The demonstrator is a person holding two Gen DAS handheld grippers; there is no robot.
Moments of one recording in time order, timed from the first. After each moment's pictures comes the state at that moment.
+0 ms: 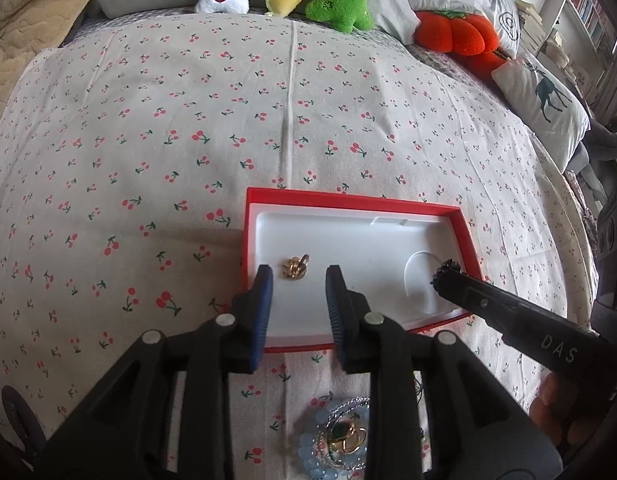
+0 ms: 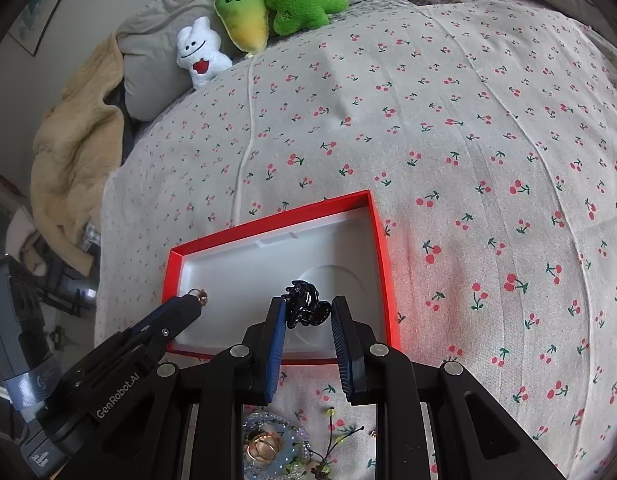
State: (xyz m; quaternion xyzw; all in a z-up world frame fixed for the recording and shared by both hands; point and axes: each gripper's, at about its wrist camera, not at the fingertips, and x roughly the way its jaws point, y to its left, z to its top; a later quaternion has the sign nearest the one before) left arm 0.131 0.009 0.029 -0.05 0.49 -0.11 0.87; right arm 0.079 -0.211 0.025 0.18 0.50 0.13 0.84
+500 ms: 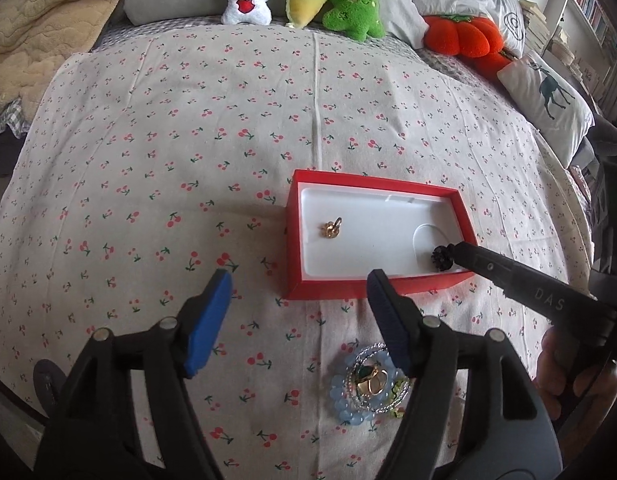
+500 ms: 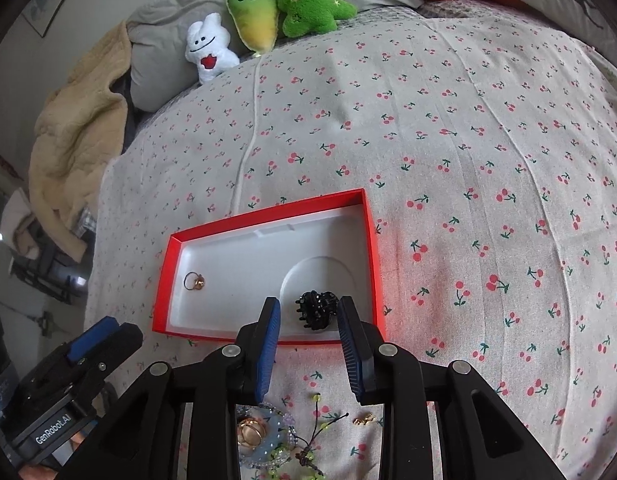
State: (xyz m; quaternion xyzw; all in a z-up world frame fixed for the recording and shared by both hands) left arm 0.092 0.036 0.054 -0.04 0.49 -0.08 0.87; right arm 0.060 -0.215 0.040 0.14 0.48 0.14 0.85
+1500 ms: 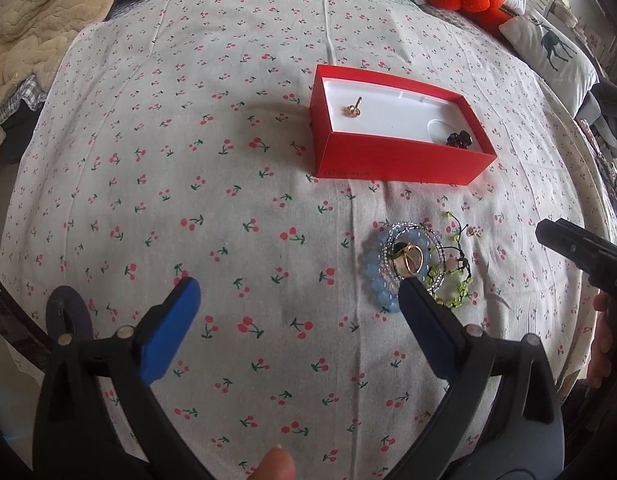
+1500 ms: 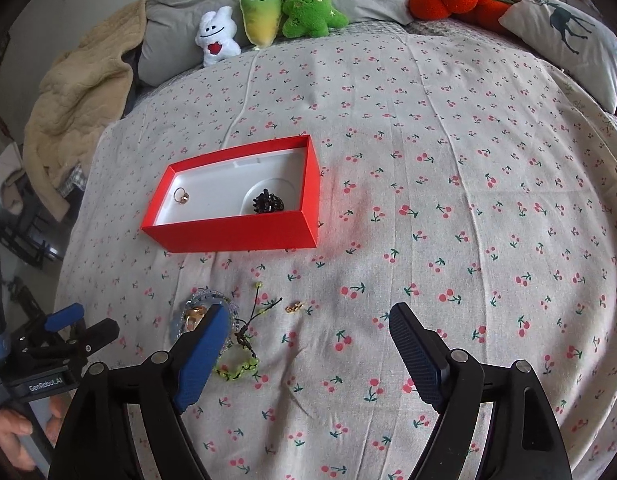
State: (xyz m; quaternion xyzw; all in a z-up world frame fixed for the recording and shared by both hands) left arm 0.022 0.051 0.026 0.01 0.54 -0.07 0.84; right arm -0.029 -0.251 0.041 0.07 0.49 0.11 0.86
